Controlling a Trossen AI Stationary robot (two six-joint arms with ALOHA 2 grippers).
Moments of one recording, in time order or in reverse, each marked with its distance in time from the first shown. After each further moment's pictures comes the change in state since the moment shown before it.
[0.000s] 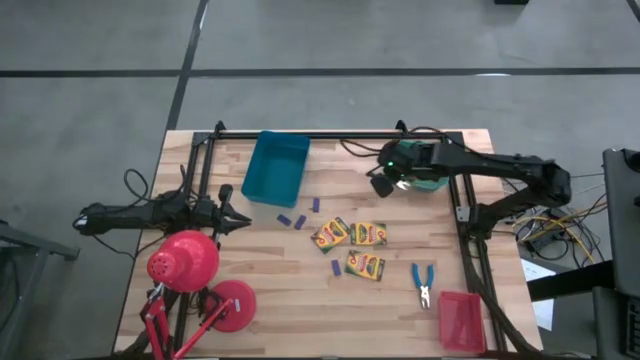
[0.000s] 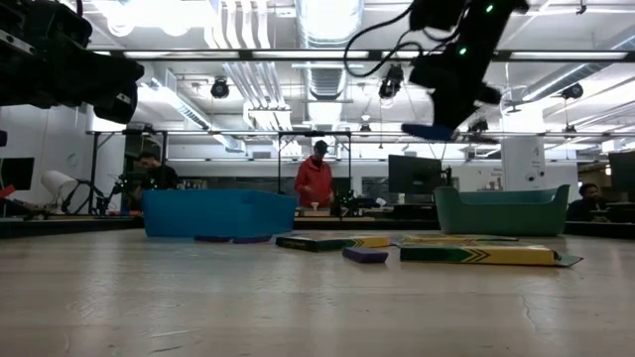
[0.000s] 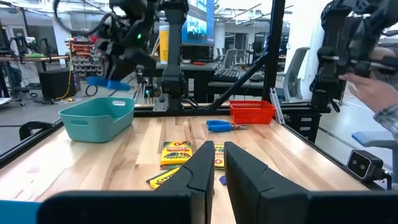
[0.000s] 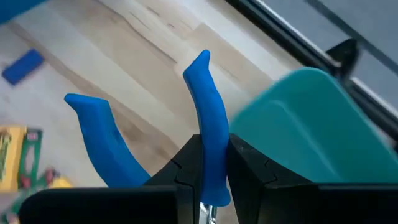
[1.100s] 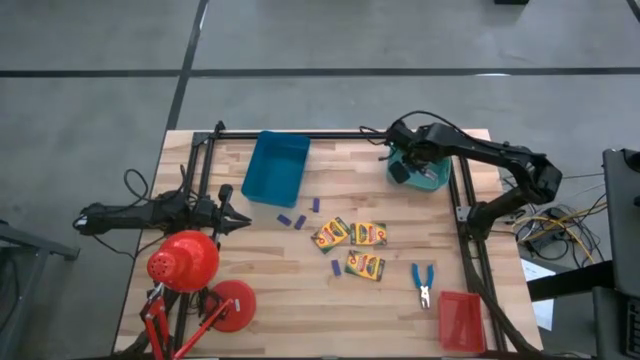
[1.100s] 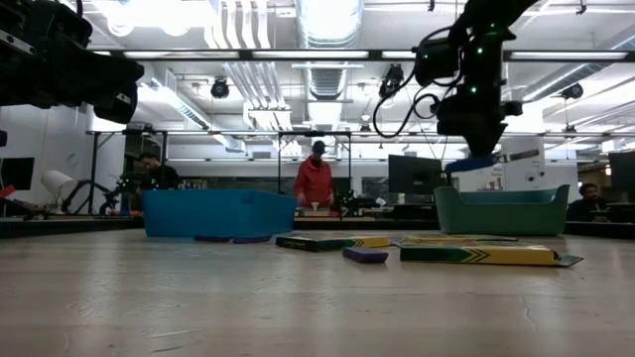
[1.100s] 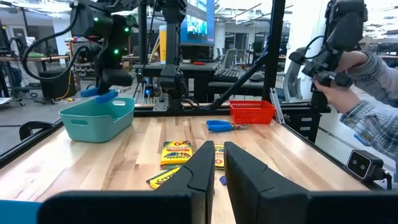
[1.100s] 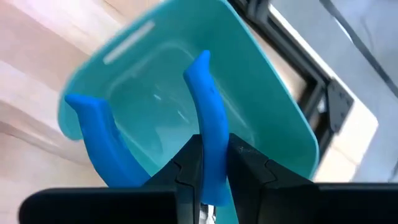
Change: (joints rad) left arm 0.000 0.000 0.000 -0.001 0.000 0.000; right arm -0.277 0.117 -0.002 -0.157 0.047 -0.151
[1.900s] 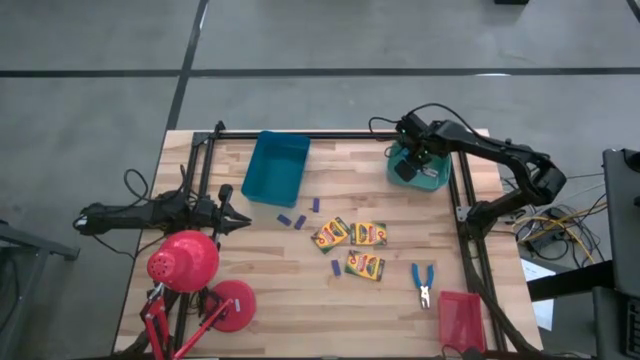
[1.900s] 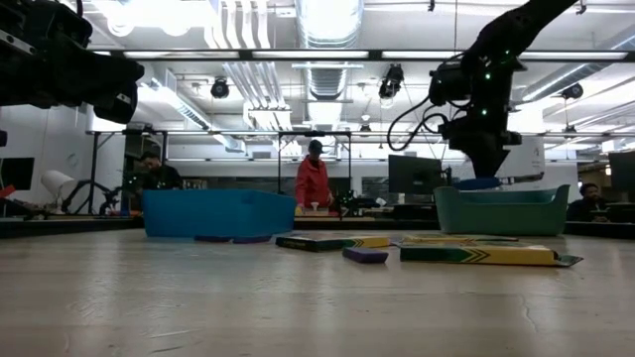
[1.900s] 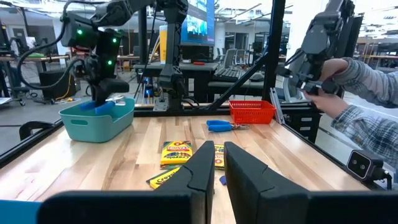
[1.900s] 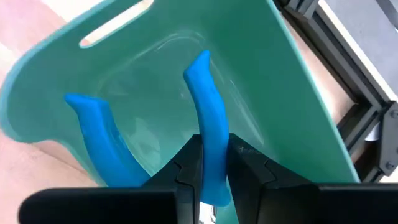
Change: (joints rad) left arm 0.000 0.000 0.000 0.000 0.000 0.000; right arm -0.196 -0.018 -0.143 0.204 -0.209 -0.286
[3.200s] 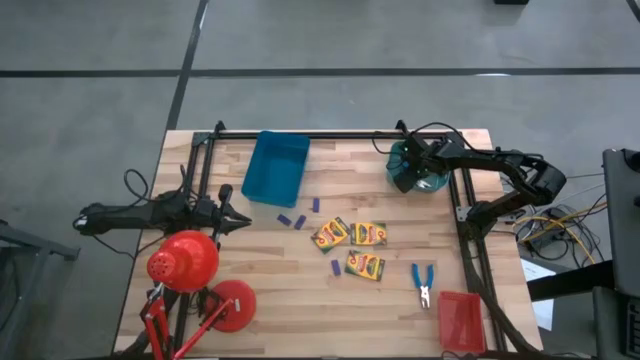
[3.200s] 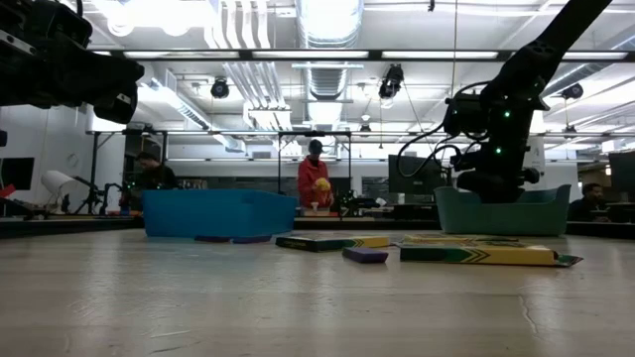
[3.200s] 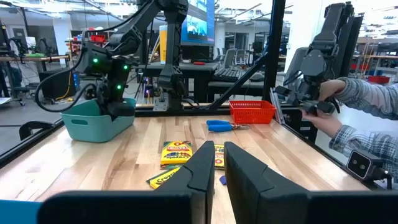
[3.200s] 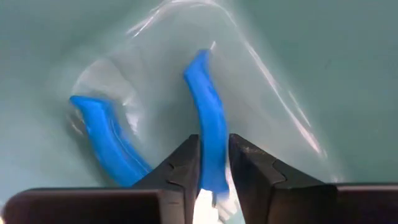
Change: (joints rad) left arm 0.000 0.000 0.000 0.000 0.000 0.000; right arm 0.002 0.000 -0.300 0.375 -0.006 0.082
